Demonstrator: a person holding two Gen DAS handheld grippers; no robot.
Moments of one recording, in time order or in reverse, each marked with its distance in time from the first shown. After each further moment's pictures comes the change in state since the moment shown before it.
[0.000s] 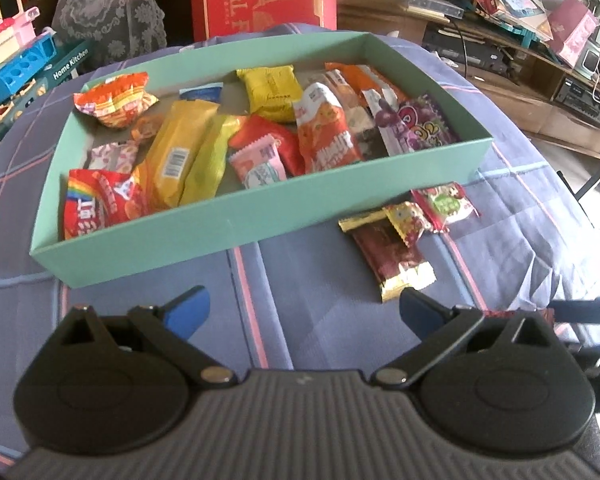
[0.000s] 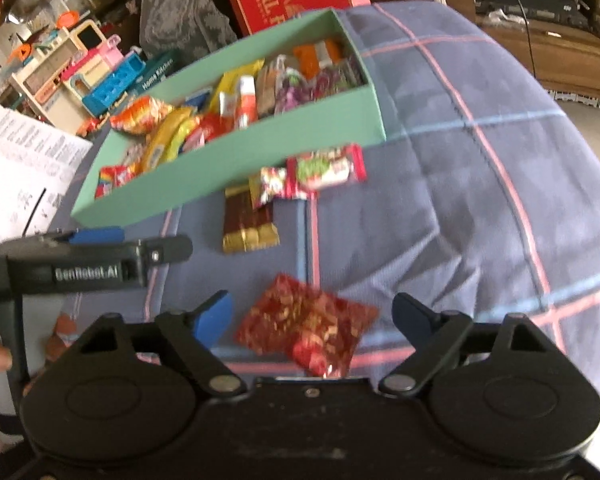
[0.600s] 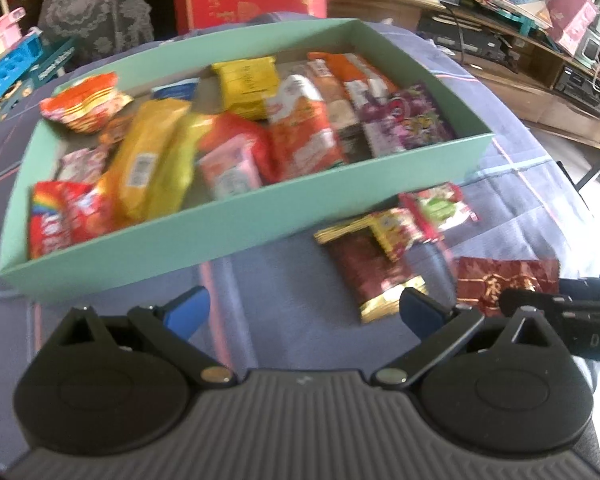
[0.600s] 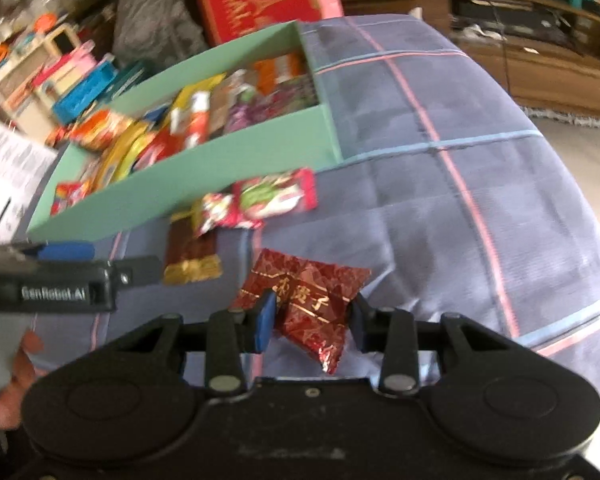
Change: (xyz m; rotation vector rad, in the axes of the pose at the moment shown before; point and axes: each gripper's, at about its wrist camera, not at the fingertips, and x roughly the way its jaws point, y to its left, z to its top) left arm 0.028 -0.022 0.019 0.022 0.034 -0.011; right arm 0.015 -0.022 0.019 0.015 -0.057 -0.086
